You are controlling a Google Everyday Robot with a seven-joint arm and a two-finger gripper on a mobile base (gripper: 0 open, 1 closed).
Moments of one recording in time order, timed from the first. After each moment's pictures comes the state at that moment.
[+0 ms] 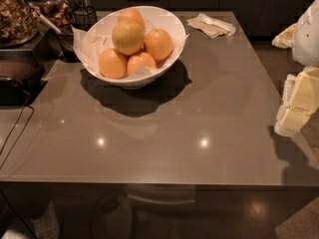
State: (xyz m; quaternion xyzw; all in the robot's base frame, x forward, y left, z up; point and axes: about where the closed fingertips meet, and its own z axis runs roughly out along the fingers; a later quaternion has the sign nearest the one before) arm 0.438 -0.217 0.976 -0.60 0.78 -0.03 0.16
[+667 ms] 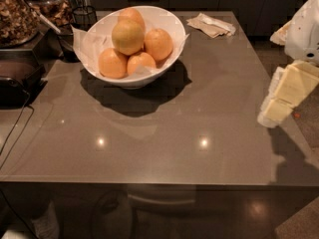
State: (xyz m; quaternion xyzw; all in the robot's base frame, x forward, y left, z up) arm 0.451 -0.206 0.979 -0.56 0.80 -0.02 0.19
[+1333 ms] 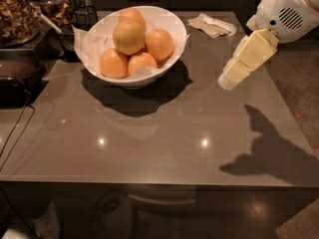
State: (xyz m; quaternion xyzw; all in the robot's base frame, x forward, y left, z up) arm 0.511 -0.162 0.994 -0.50 0.83 0.08 0.26
